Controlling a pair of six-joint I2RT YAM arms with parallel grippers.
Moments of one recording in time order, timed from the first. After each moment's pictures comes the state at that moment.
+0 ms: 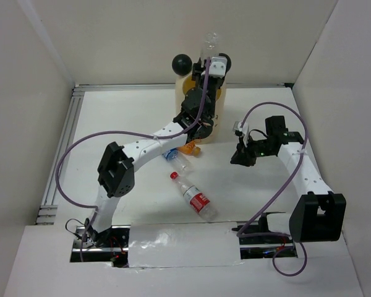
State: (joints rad) left arm -0.87 2.06 1.95 0.66 -0.72 0.37; right arm 0.00 1.27 0.98 -0.90 -0.92 -0.94
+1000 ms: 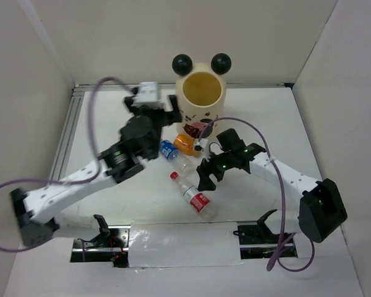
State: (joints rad) left arm -0.99 1.33 1.35 0.19 -0.92 0.03; right arm 0.54 1.29 0.86 -0.58 -0.70 -0.32
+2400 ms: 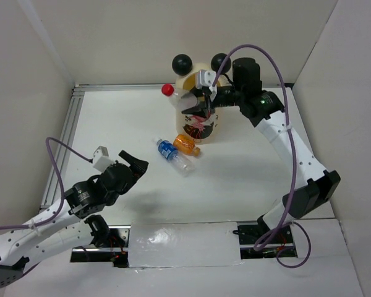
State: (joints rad) left arm -0.90 0.68 0.71 -0.74 -0.64 -1.42; right arm 0.47 1.50 1.69 -0.54 -0.98 -0.69
